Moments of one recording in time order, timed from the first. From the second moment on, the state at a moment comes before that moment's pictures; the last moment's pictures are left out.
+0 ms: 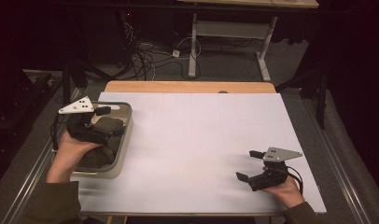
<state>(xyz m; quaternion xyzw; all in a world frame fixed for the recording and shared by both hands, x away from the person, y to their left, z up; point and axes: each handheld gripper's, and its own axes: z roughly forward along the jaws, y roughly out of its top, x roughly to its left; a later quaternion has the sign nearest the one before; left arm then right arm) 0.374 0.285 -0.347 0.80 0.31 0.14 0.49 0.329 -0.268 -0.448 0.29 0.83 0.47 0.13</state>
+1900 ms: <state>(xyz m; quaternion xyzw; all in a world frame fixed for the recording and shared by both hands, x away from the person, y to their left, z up) 0.378 0.320 -0.380 0.79 0.40 0.16 0.43 0.329 -0.266 -0.450 0.28 0.83 0.46 0.13</state>
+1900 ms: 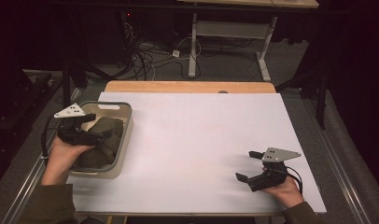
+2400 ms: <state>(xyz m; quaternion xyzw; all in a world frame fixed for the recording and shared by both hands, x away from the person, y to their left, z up) 0.380 0.316 -0.394 0.80 0.42 0.15 0.40 0.330 -0.267 -0.451 0.28 0.83 0.46 0.13</state>
